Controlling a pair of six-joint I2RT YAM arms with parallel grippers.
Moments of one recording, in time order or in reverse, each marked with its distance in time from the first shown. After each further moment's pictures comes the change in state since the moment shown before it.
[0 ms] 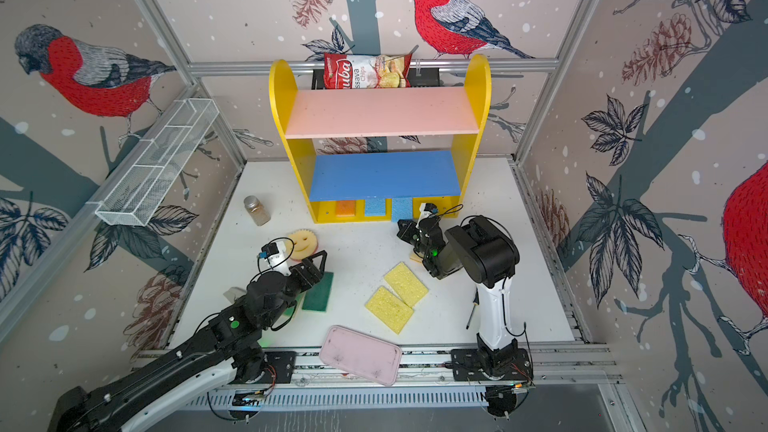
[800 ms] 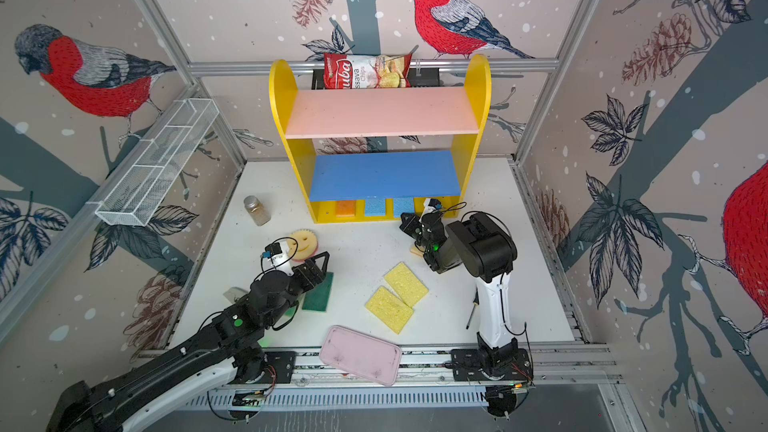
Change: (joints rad) left arm 0.000 0.036 -0.006 0.025 0.017 0.000; right arm -0.047 0.042 0.055 0.017 0.001 0.050
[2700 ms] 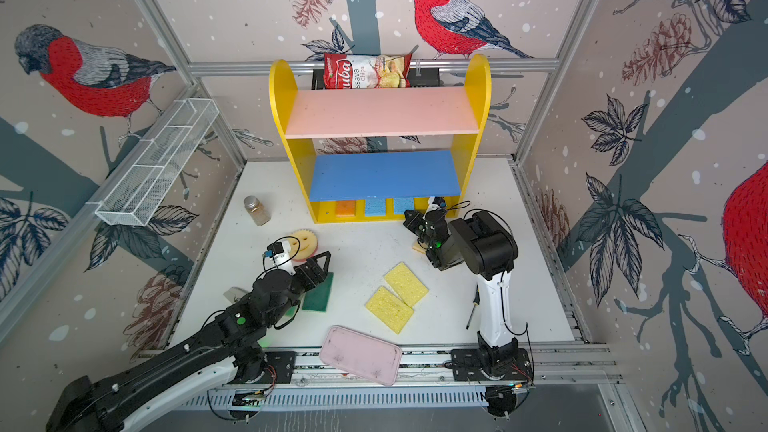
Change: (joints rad) left arm 0.000 0.036 0.000 0.031 0.004 -0.003; right arm -0.034 0.013 0.017 0.005 -0.014 0.027
